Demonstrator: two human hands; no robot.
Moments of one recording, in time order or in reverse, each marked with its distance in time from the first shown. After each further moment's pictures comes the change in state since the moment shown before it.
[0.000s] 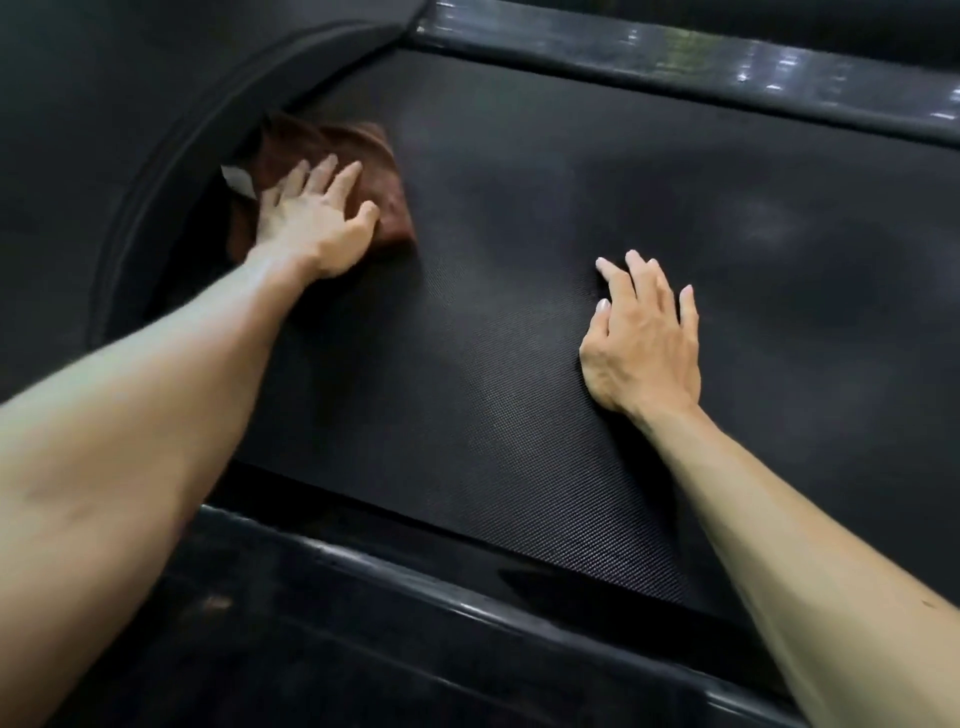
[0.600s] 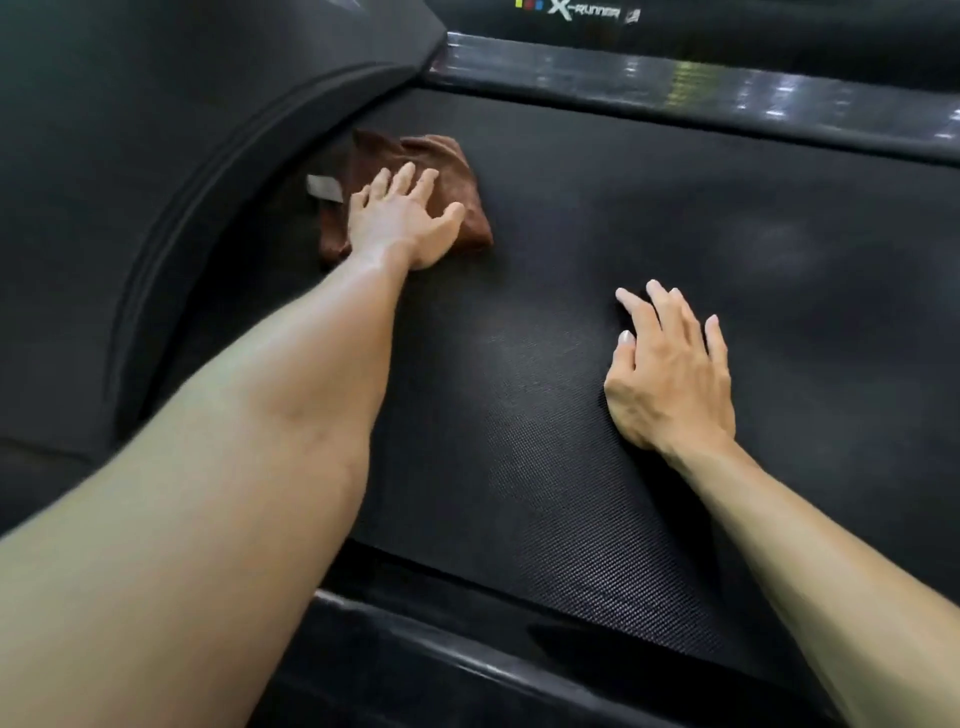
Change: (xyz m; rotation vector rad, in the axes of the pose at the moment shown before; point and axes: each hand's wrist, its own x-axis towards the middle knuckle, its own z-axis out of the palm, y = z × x) left_hand 0.041 0.063 -0.003 -0.025 0.005 0.061; right_hand 0.002 0.002 0.002 0.000 0.000 0.008
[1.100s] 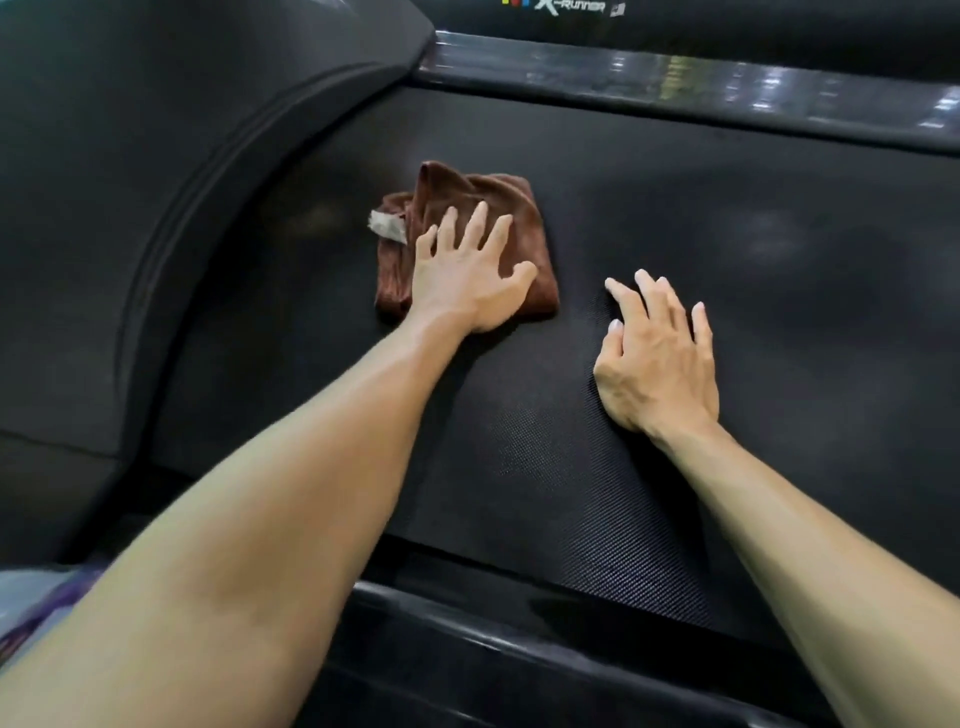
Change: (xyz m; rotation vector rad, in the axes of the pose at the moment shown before) left_hand -0.076 0.058 0.019 -0.001 -0.024 0.180; right_hand -0.001 -0.005 -0.002 -0.023 -0.002 0.008
